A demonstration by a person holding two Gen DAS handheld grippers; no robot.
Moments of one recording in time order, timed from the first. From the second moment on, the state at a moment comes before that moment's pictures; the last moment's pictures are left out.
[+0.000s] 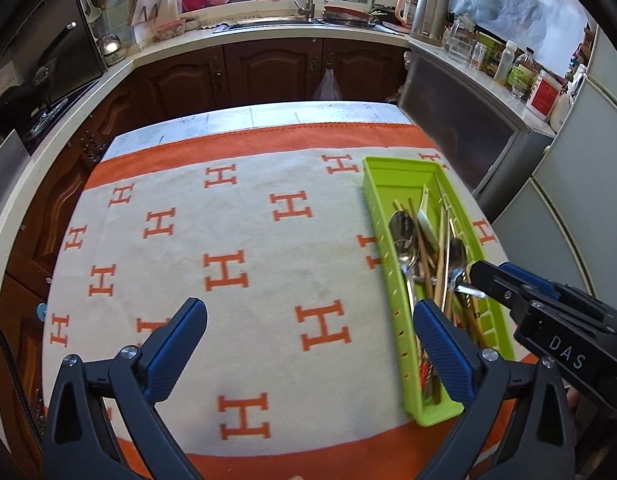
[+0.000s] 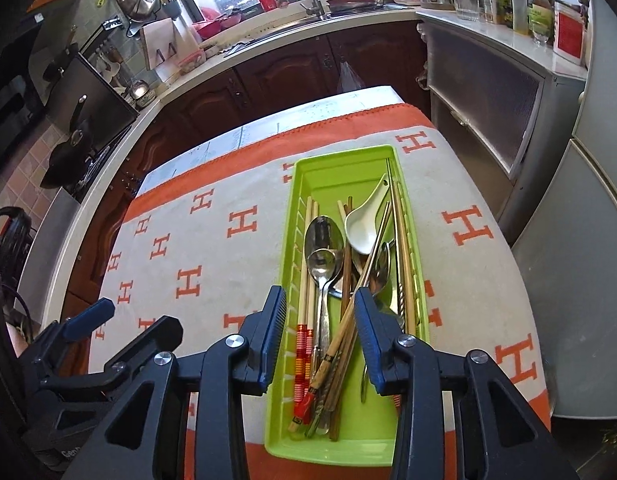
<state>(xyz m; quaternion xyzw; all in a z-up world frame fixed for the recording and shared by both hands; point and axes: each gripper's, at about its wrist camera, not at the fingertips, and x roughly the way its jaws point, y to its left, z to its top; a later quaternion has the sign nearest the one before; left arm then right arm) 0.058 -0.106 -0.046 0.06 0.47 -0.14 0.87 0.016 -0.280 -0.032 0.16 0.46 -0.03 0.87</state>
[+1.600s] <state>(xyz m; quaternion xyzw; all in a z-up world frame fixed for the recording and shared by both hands) -0.010 0.018 0.022 0.01 0.40 0.01 0.92 -0.059 -0.141 0.067 0.09 0.39 0.05 0.92</state>
